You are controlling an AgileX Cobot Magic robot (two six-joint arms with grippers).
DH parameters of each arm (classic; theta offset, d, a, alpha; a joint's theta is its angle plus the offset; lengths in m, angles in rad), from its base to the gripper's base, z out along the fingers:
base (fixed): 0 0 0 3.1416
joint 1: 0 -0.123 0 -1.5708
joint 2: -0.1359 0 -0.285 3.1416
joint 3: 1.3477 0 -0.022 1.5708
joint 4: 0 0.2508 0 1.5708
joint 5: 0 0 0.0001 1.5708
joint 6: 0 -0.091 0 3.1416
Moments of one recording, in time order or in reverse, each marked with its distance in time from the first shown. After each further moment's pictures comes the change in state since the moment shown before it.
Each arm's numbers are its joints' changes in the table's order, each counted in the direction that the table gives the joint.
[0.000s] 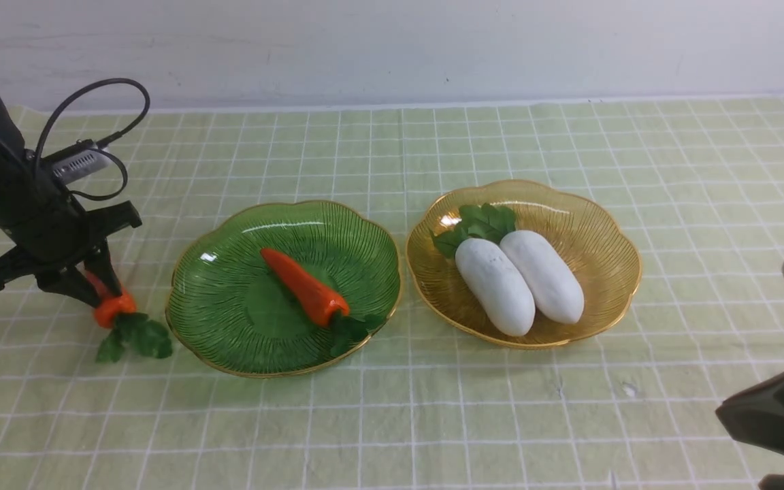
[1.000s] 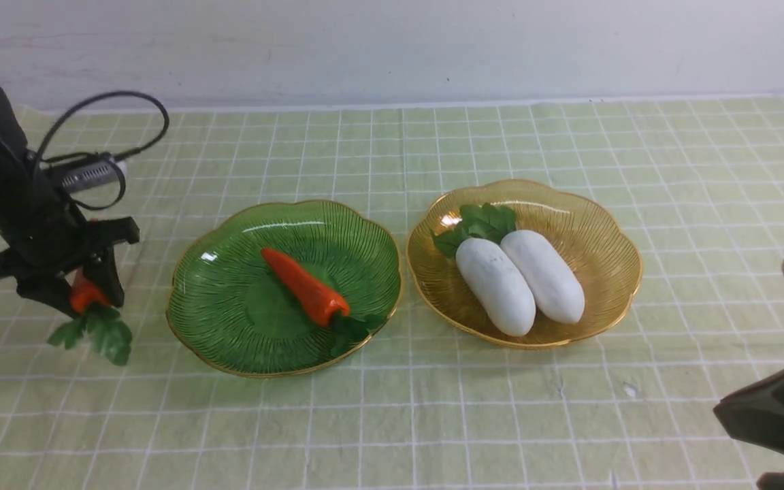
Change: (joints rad) right arm 0.000 0.000 0.002 0.003 0.007 0.000; left arm 0.018 0.045 -0.013 0.034 -0.126 -0.165
